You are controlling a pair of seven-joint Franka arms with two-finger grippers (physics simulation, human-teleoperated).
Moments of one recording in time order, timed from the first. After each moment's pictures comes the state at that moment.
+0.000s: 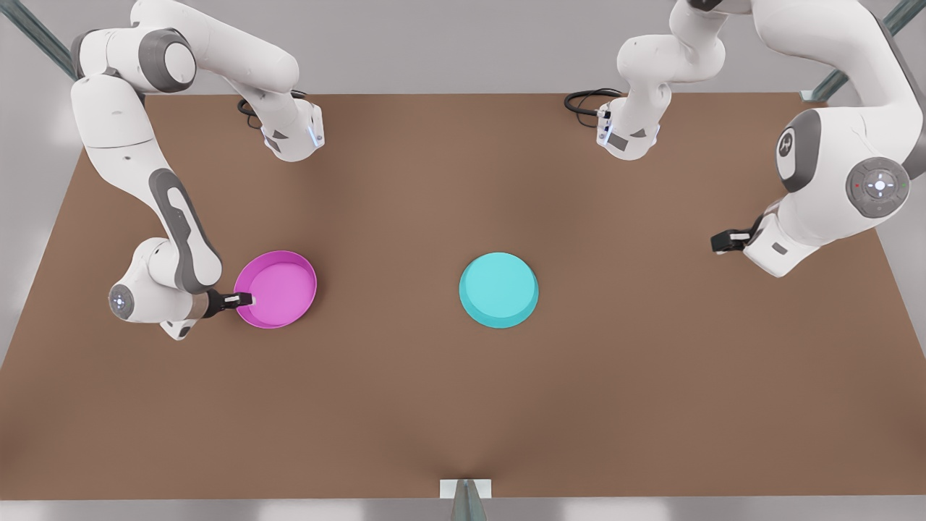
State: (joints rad) left arm -0.01 0.14 -0.04 -1.52 0.11 1.46 -0.08; right arm -0.43 0.58 0.27 -1.93 0.09 2.16 -0.39
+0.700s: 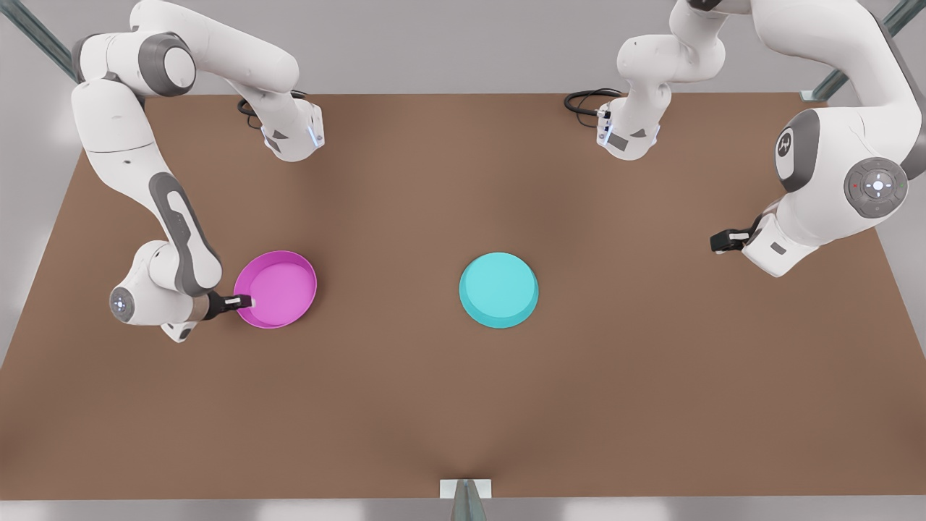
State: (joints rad) left arm -0.01 0.14 -0.04 -1.52 0.11 1.46 -0.07; right arm -0.43 0.60 0.27 -1.91 0.09 2.16 -0.39
